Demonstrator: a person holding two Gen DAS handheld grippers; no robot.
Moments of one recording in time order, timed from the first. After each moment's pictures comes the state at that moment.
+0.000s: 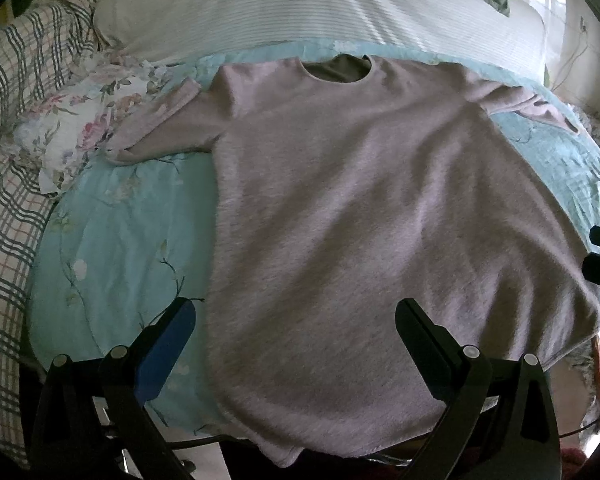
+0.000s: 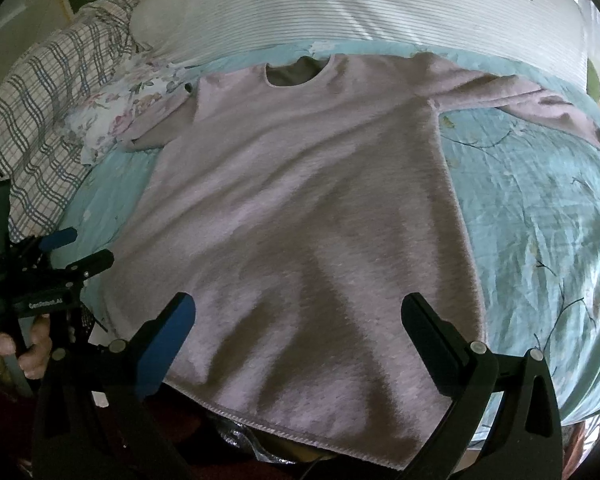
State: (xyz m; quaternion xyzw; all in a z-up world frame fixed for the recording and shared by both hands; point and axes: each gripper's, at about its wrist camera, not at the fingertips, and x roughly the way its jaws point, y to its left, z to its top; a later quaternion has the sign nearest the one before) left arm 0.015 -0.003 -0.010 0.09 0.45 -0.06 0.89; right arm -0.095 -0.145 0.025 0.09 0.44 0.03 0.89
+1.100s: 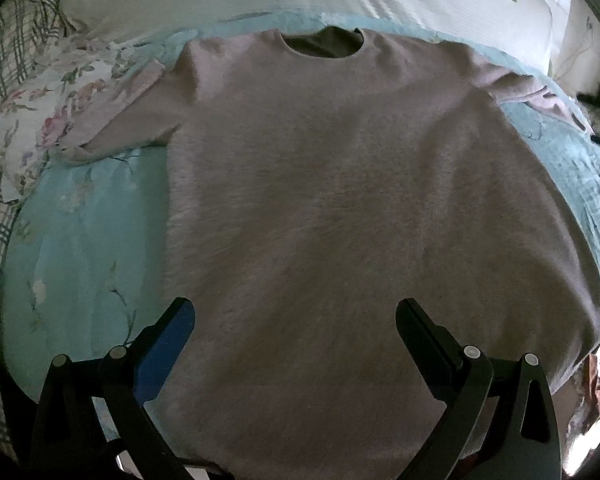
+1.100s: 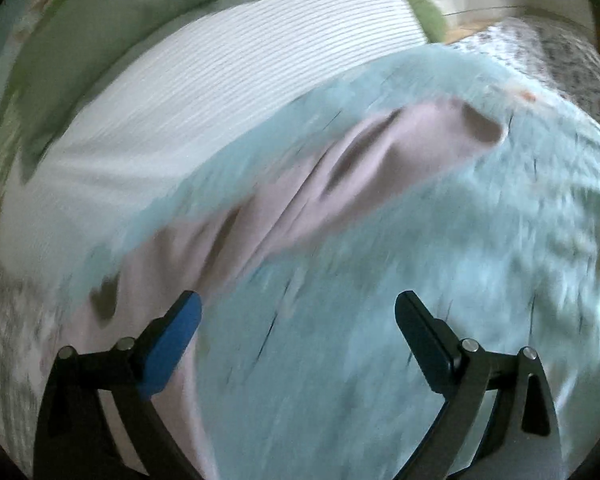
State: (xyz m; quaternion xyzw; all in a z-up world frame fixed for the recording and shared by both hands) left arm 0.080 -0.027 -0.033 0.07 0.48 -0.09 0.87; right arm 0.023 -0.488 0.054 0.32 0.33 -0.20 0.87
